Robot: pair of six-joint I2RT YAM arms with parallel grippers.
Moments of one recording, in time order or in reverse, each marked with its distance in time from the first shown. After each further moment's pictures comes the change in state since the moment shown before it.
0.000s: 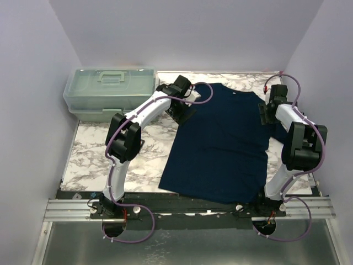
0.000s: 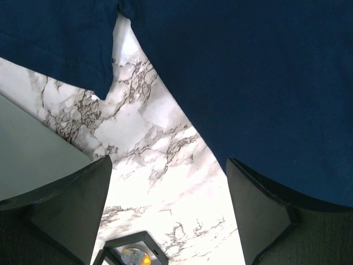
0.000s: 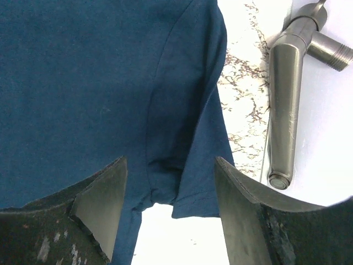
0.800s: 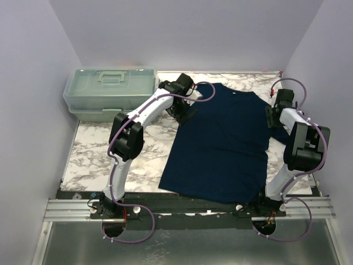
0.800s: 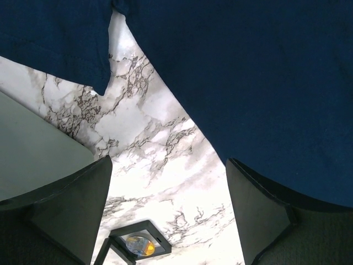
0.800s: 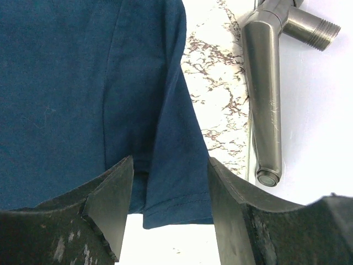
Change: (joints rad) left arm -0.009 0.050 0.120 -0.130 -0.003 0.019; right arm -0.081 -0.004 -0.080 0.112 0.016 -0.031
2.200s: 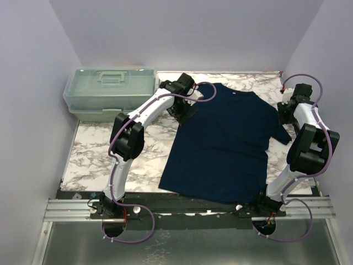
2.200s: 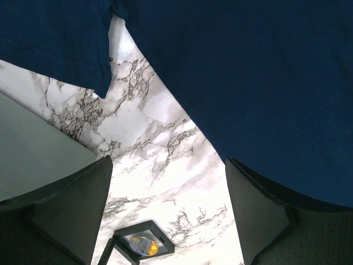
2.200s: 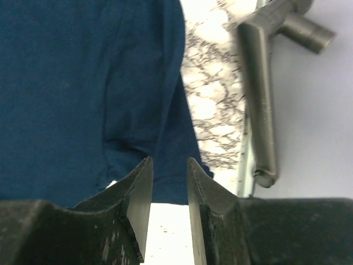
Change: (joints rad) left arm -0.006 0.011 0.024 -0.015 -0.011 0.012; right arm -0.129 -0.018 0.153 -0.222 -0.247 -0.075
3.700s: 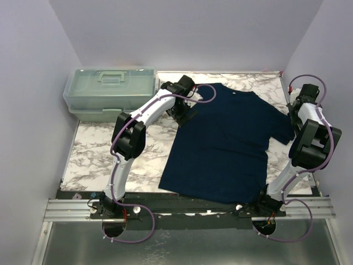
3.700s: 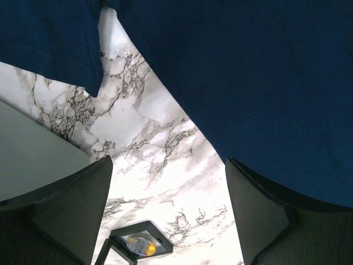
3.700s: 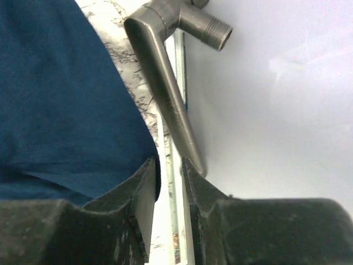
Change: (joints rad) left arm 0.000 0.031 0.008 -0.014 -0.007 0.000; right arm -0.062 0.077 0.031 0.092 0.169 -0.127
